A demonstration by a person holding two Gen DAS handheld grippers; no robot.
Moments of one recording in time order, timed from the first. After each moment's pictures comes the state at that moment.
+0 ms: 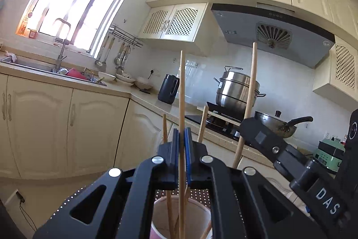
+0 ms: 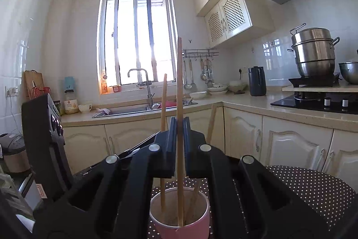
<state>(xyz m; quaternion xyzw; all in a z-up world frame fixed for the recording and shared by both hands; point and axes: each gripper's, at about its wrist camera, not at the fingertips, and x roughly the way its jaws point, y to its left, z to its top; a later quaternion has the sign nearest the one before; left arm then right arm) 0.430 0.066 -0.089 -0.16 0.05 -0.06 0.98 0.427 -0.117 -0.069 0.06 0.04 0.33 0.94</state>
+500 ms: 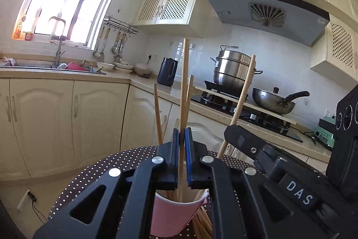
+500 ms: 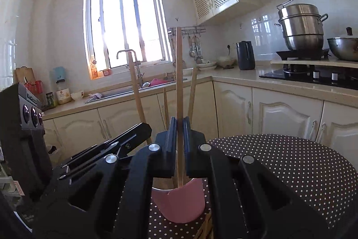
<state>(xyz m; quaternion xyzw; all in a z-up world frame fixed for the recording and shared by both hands) 0.402 0.048 -0.102 -0.12 0.11 -0.06 0.98 0.420 -0.127 -0.093 0.07 0.13 0.30 0.94</state>
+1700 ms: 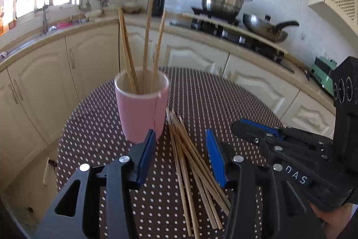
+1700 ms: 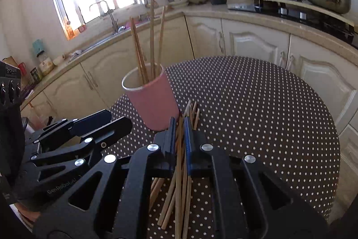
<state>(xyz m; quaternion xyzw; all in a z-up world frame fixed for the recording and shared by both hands) 0.351 -0.004 -0.113 -0.05 0.35 -0.09 0.93 0.367 -0.181 -0.122 0.05 0.37 0.23 0.90</state>
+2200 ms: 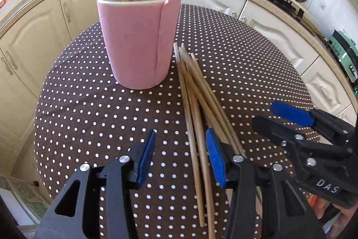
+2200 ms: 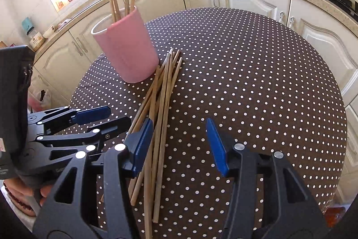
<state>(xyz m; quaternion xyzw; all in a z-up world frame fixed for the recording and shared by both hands) 0.388 -0.011 -0.194 -0.04 0.50 -0.07 0.86 0.379 -0.187 -0.172 0.01 0.46 0.22 0.86</state>
